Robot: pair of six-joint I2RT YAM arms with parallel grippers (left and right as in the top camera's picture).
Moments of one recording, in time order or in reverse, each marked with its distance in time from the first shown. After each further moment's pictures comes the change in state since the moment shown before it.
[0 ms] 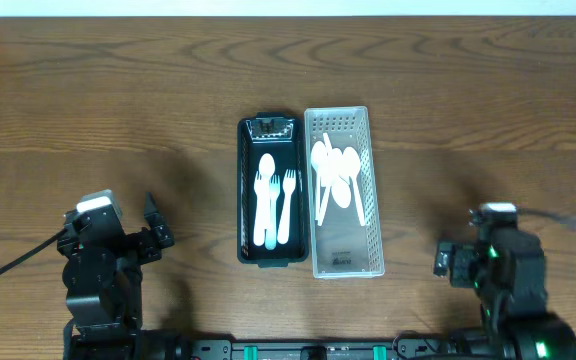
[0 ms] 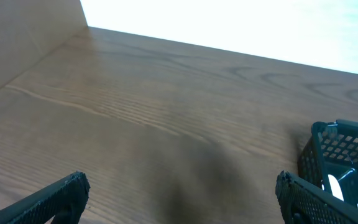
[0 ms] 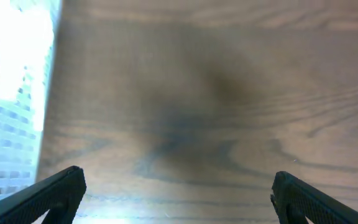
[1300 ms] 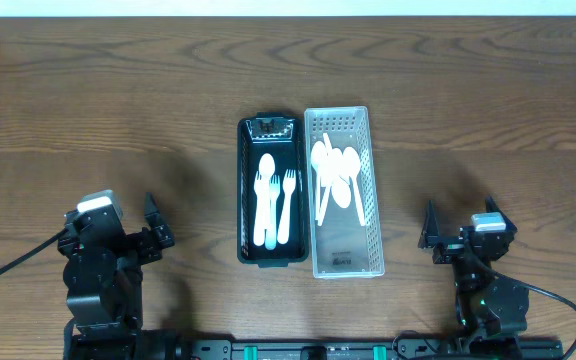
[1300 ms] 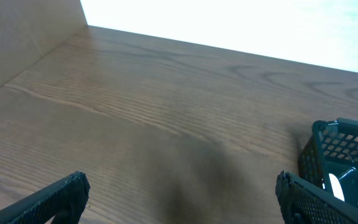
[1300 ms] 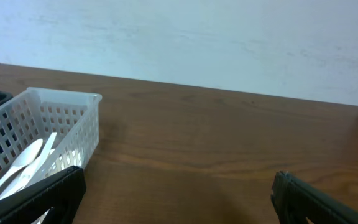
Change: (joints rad) left arm 0.000 0.000 -0.003 0.000 0.000 0.000; right arm -0.005 -0.416 -0.560 0.858 -0.110 -0.128
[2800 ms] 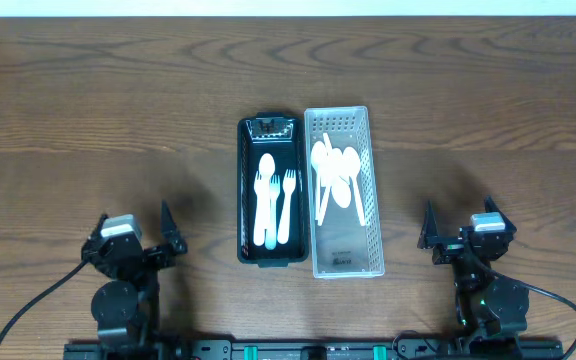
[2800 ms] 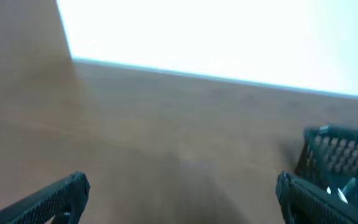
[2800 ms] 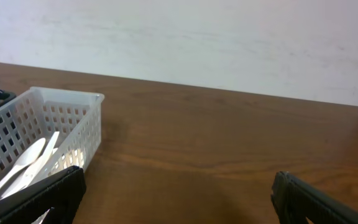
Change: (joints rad) left arm 0.000 -0.349 -0.408 0.326 0.058 0.043; right arm 0.000 0.000 0.000 -0.001 -0.006 0.000
